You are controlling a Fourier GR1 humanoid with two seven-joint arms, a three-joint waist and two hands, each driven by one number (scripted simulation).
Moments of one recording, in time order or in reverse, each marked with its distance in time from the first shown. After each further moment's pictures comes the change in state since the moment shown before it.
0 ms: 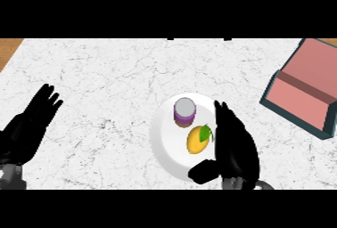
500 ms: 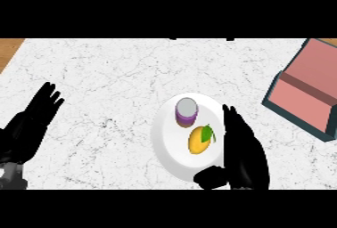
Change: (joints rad) left arm -0.011 0.013 -0.020 -0.009 0.003 0.018 0.004; right arm 0.077 -0.010 -0.001 -0.061 0.053 -0.018 -0.023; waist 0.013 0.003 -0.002
